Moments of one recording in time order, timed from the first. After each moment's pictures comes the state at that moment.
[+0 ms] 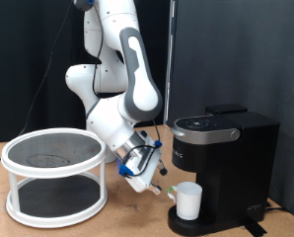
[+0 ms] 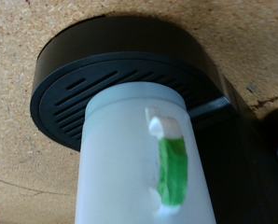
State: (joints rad) arm -0.26 0.10 0.23 -2.59 1.56 2.50 1.59
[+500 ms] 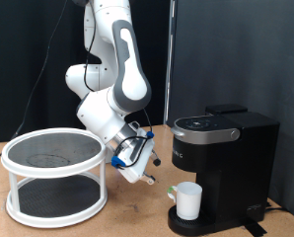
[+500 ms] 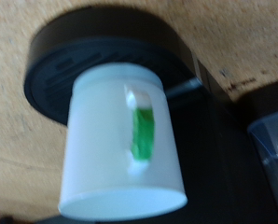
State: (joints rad) arm -0.29 0.02 0.20 -2.65 1.51 2.39 1.59
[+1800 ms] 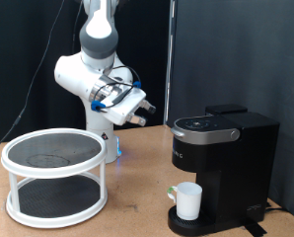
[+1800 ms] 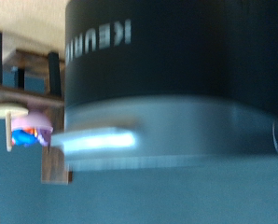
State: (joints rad) arm -0.35 -0.46 0.05 -2.75 1.52 2.08 1.78
